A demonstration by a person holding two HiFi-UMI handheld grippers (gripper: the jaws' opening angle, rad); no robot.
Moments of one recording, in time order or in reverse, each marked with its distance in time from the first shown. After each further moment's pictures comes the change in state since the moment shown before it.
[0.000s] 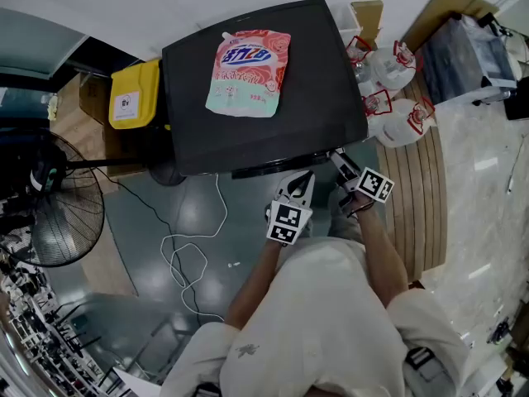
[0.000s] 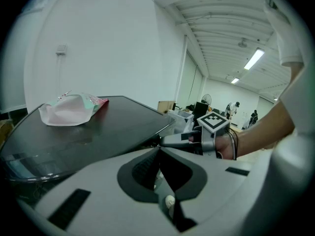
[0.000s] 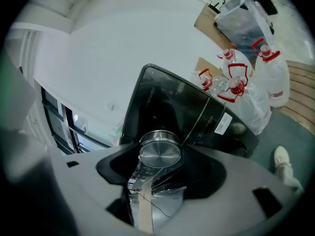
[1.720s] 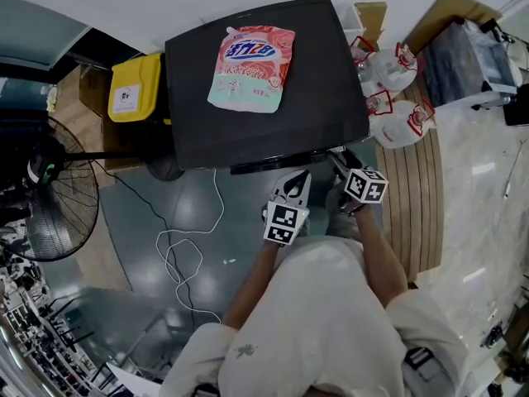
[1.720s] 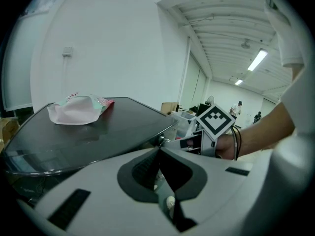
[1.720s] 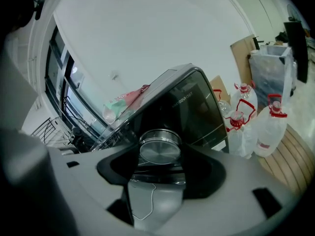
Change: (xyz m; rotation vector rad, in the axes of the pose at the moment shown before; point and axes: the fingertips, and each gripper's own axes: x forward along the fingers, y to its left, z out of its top) left arm -0.014 0.006 -0.002 -0.026 -0.018 0.041; right arm -0.003 -0.005 -0.002 -0.443 0.089 -0.223
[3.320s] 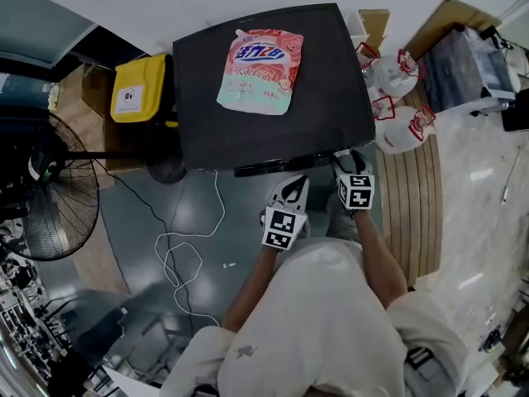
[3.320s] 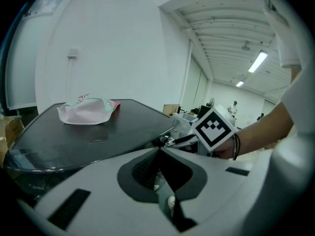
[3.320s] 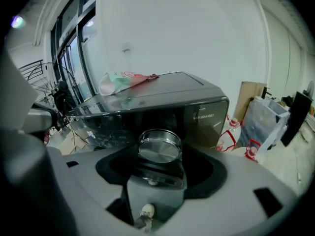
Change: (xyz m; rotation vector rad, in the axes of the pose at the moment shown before) left arm -0.023 0.015 -0.002 -0.011 -0.021 0.012; right arm -0.001 -0.001 -0.001 -0.414 0.067 -0.264
